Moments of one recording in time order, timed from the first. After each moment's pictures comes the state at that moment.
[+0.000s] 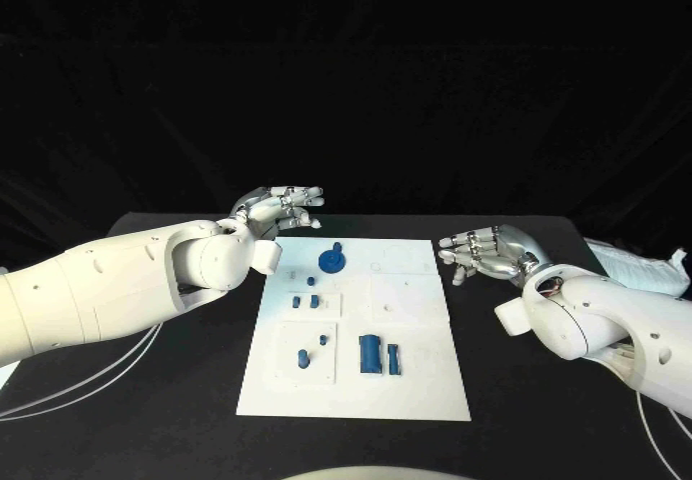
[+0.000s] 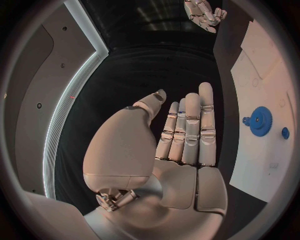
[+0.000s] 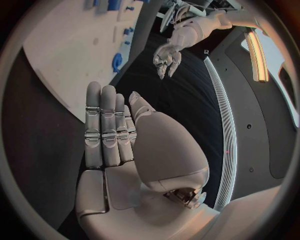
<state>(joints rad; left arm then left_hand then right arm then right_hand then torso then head) 1.20 -0.88 -0.05 1.42 0.15 -0.23 0.32 1.32 -0.15 0.37 0.04 0.14 1.04 0.17 0.14 0.07 1.07 0.11 0.30 0.07 1.05 0.03 0.99 0.43 0.17 1.11 0.13 0.49 0.69 1.07 -0.85 0.03 1.50 -0.54 -0.41 0.10 1.47 -0.02 0.10 0.11 0.16 1.00 0.16 0.07 0.27 1.13 0.08 0.16 0.57 1.22 0.01 0.52 0.61 0.17 1.11 0.11 0.56 0.43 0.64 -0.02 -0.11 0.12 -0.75</state>
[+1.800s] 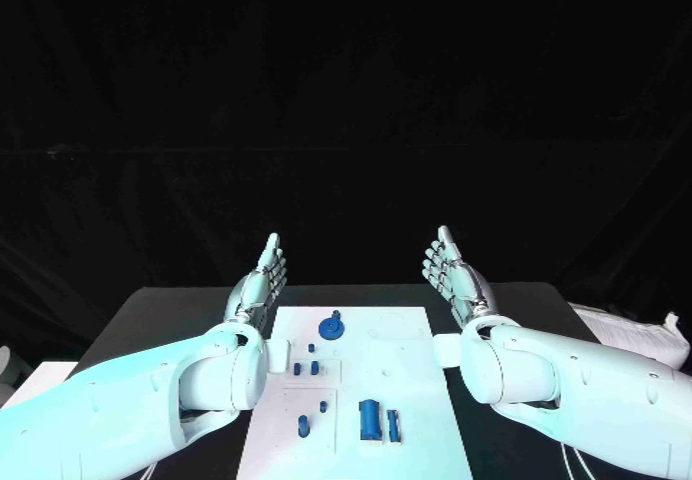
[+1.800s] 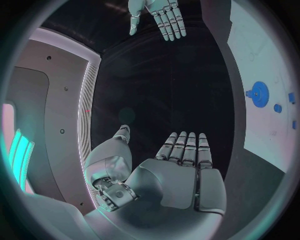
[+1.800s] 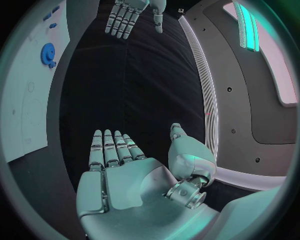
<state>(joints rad) 1.05 -0.78 0.00 1.57 0.03 -0.74 0.49 0.31 0.00 0.09 0.00 0.01 0.24 0.00 0.01 0.00 0.26 0.00 0.01 0.00 0.24 0.00 0.02 0.00 0.02 0.20 0.01 0.01 0.07 1.05 -0.78 0.00 1.57 -0.01 -0.75 0.49 0.33 0.00 0.02 0.00 0.01 0.23 0.00 0.01 0.00 0.27 0.00 0.01 0.00 0.28 0.00 0.00 0.01 0.03 0.26 0.00 0.01 0.00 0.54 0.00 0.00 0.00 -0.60</state>
